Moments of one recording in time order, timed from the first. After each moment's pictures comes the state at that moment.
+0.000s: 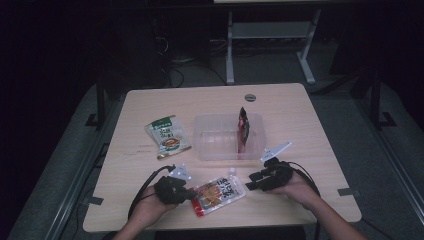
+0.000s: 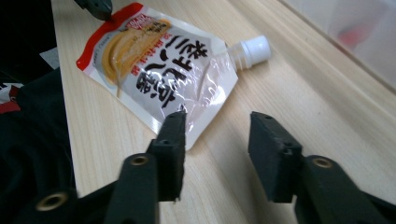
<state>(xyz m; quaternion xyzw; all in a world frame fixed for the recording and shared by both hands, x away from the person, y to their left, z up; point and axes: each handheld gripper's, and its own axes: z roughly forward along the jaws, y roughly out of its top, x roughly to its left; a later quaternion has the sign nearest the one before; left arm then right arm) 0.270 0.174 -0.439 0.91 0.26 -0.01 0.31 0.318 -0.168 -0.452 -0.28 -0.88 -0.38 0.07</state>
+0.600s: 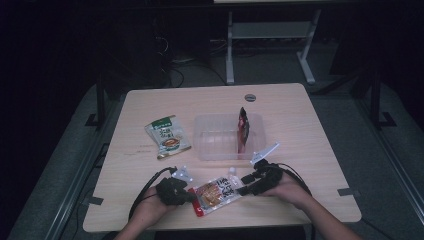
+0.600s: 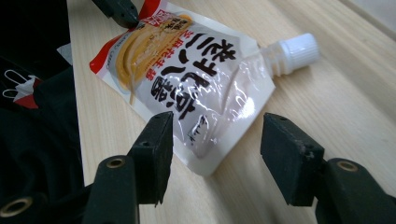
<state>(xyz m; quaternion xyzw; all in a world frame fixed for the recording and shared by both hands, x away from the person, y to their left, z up) 0.275 0.171 -0.449 0.92 0.26 -0.02 0.28 0.322 -0.143 -0.463 -0.26 -0.89 -0.37 0.11</state>
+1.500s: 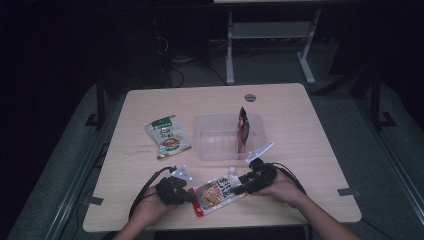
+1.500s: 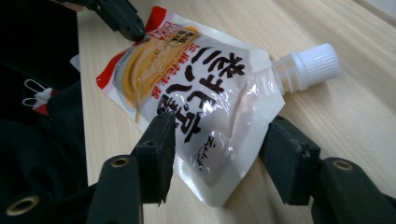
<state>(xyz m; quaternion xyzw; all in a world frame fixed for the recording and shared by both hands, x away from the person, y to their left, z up) 0.276 0.171 -0.450 0.92 0.27 -0.03 0.29 0.330 -0.132 -0.470 -0.26 -0.88 -0.38 0.13</state>
